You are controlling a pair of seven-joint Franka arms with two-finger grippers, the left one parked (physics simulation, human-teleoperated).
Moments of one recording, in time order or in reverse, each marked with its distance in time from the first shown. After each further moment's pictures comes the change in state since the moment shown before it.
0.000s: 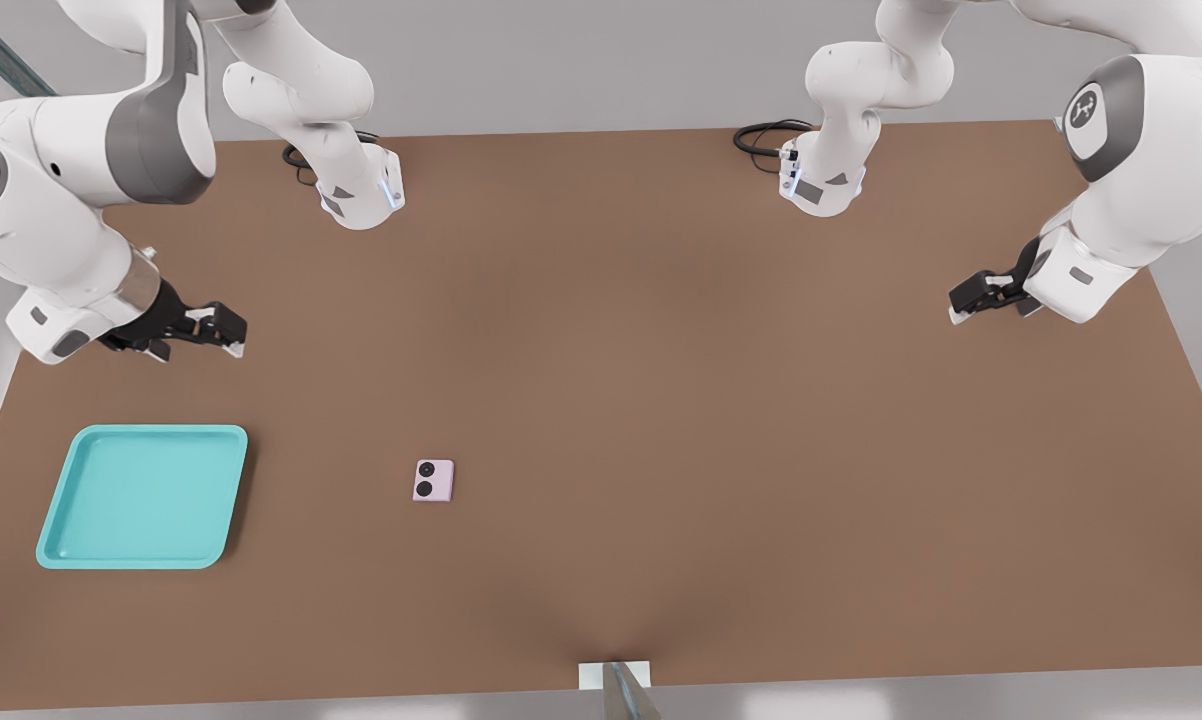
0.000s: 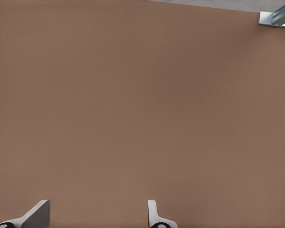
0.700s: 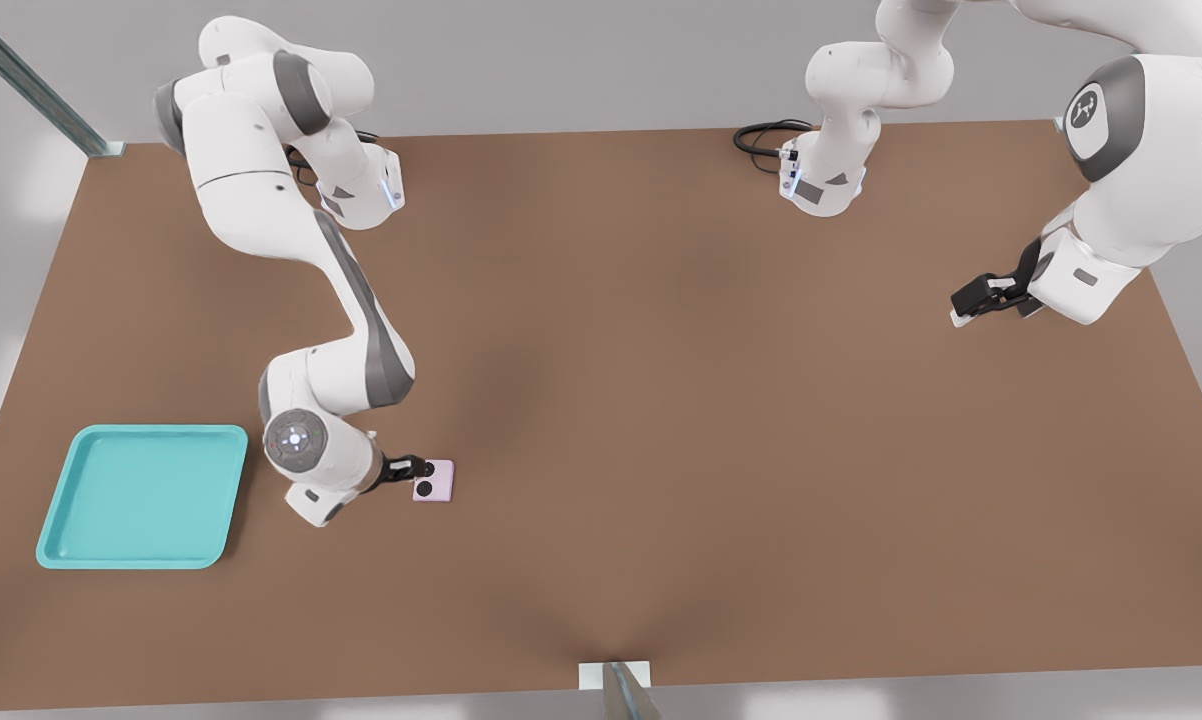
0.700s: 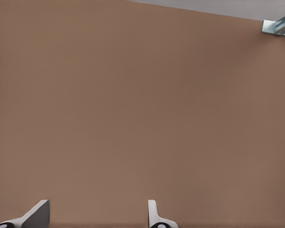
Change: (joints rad) arm 0.188 0.539 0.016 0.010 -0.015 0.444 0.142
